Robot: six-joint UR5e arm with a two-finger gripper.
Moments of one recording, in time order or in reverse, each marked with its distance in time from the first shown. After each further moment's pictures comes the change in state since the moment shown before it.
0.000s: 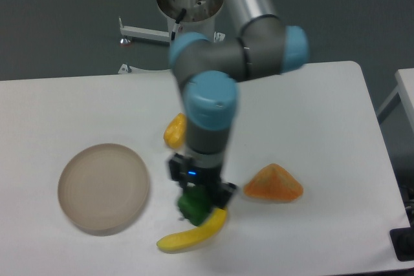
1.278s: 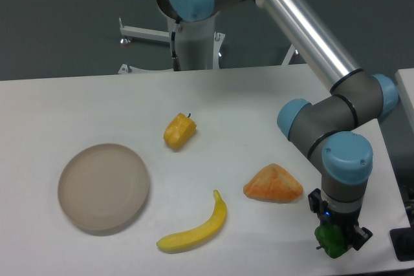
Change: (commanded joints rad) arm 0.377 -0.379 0.414 0.124 0.198 0.837
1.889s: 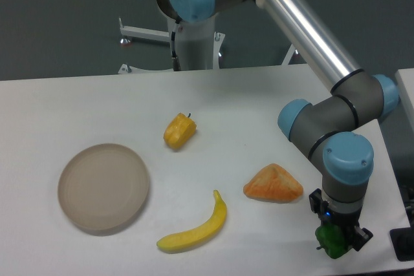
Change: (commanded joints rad) arm 0.006 -0.015 0.015 0.003 0.003 0.032
